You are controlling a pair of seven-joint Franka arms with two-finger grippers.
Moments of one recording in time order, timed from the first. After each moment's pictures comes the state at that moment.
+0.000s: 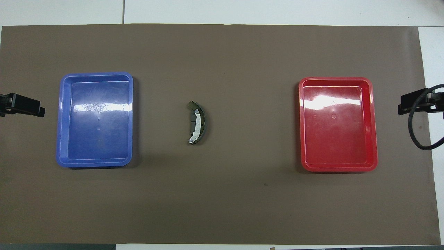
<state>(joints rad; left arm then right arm) -0.03 -0.03 0.02 -1.62 -0.02 1.55 0.10 -0.01 -0.06 0.00 -1.55 -0.04 1.45 0.14</state>
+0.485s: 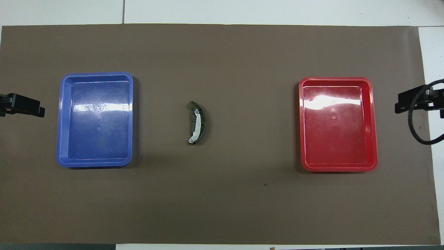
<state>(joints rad) -0.03 -0.03 0.02 -1.62 -0.02 1.55 0.10 -0.01 -0.03 0.00 -1.52 -0.01 1.43 0.14</state>
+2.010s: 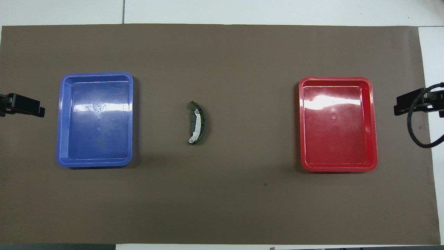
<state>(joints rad) -0.03 -0.03 0.02 -1.62 -0.02 1.55 0.10 -0.01 -0.03 0.00 -1.53 -0.03 1.43 0.07</state>
